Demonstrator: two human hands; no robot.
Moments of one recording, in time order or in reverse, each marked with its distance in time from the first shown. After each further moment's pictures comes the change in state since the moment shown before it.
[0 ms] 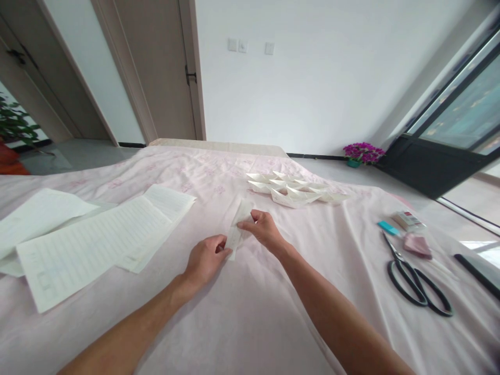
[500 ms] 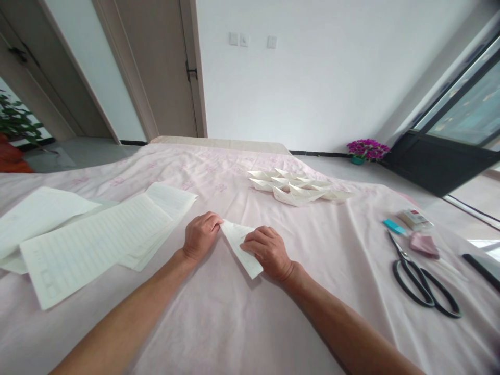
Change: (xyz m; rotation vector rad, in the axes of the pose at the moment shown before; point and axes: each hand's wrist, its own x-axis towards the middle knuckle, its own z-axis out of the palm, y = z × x) left_hand 0.046 -0.029 -0.014 0.288 0.411 0.431; right_hand -0.054 0.015 -0.005 -0.597 0.016 -0.756
